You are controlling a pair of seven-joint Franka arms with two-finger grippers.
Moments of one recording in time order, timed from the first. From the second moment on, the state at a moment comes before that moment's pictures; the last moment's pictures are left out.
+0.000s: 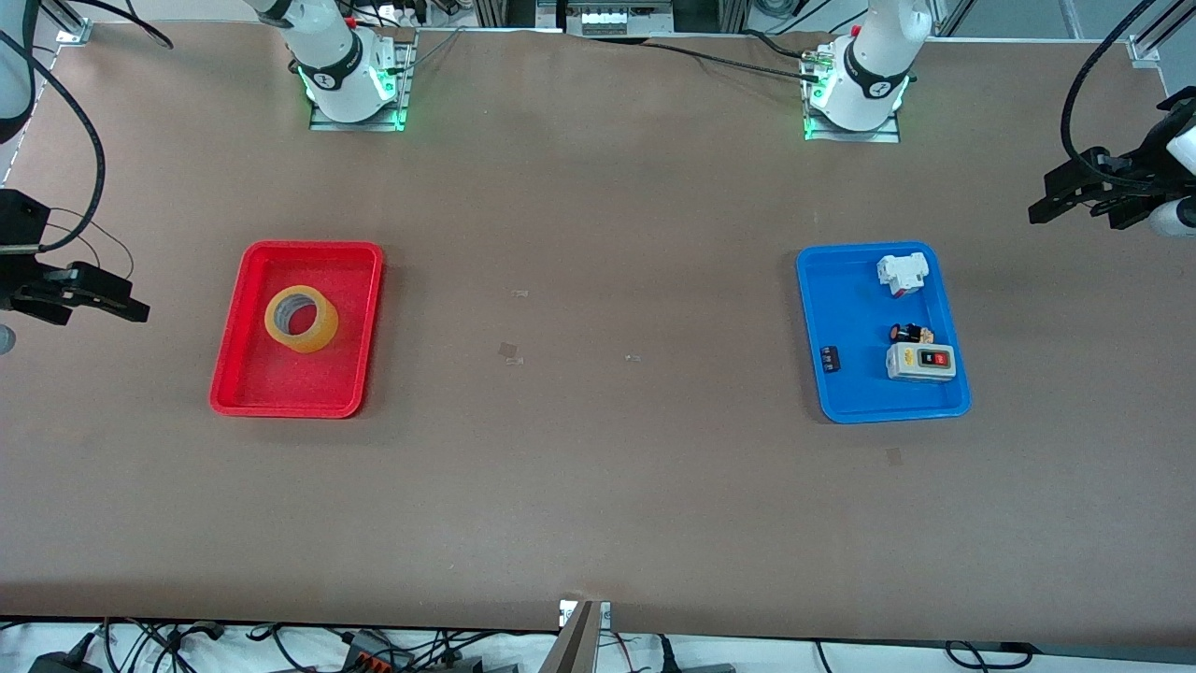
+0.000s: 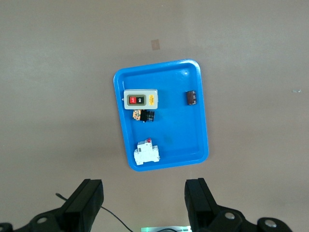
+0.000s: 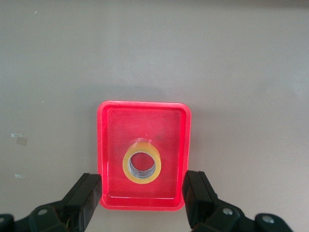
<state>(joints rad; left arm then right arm) 0.01 0.01 0.01 -1.52 0.00 1.45 0.08 0.02 0.29 -0.08 -1.29 0.00 1.58 -0.07</state>
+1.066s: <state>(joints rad) 0.01 0.01 0.01 -1.50 -0.01 1.45 0.08 -0.01 -0.05 -0.03 -1.78 0.00 1.75 -0.07</state>
